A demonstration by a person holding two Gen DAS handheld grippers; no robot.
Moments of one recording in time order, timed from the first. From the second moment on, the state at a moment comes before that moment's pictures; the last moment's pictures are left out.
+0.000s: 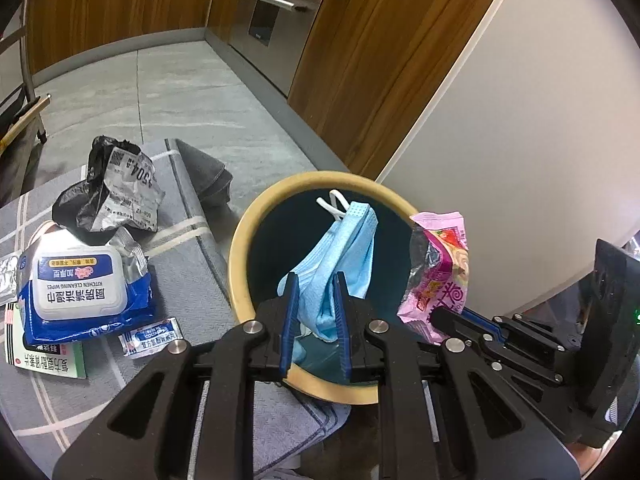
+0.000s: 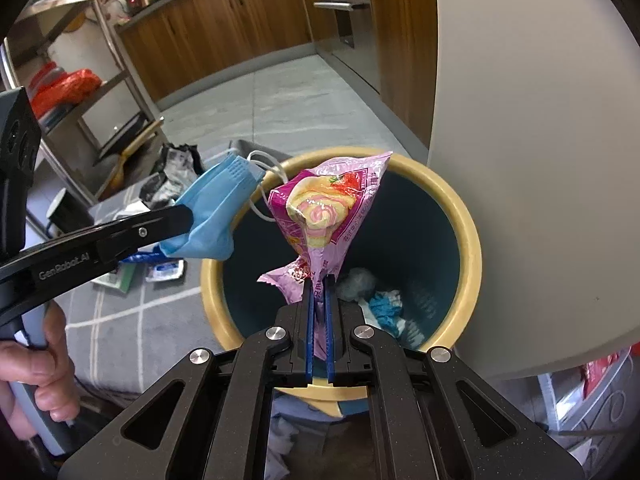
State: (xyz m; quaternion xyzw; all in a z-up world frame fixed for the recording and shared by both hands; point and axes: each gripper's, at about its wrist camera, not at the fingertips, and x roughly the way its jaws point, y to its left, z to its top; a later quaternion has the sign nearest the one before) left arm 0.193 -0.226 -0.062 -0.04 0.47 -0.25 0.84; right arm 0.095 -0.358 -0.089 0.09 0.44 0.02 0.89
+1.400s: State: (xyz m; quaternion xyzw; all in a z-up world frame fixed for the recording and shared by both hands) left arm 0.164 -0.080 -0.035 -0.05 0.44 -0.16 0.88; right arm 0.109 -0.303 -0.072 0.08 0.43 0.07 0.90
